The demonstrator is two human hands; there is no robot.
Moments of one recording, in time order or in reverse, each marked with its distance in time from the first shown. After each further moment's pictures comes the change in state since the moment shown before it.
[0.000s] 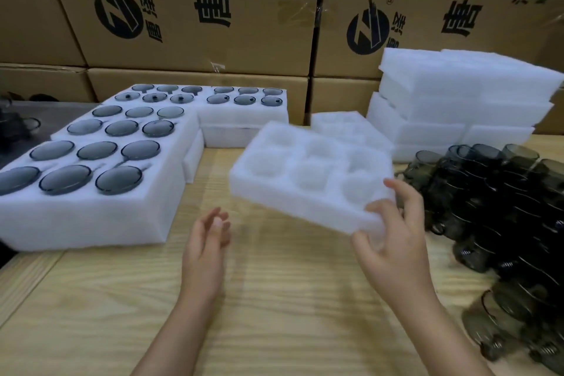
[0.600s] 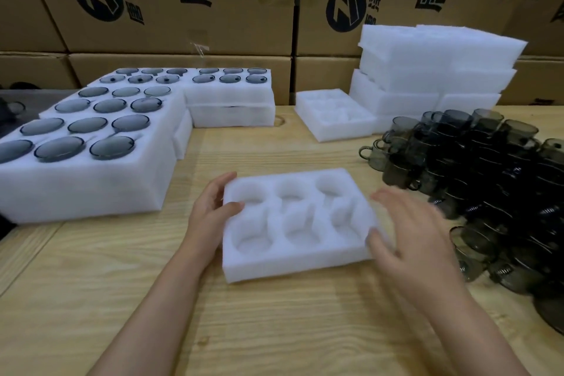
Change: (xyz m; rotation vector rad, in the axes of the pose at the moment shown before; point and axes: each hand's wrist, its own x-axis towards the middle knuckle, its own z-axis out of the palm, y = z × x) left_hand 0.004 -0.008 -0.010 -0.054 -0.396 -0.045; right_hand -0.060 0.002 -0.053 -0.409 -0.165 0.009
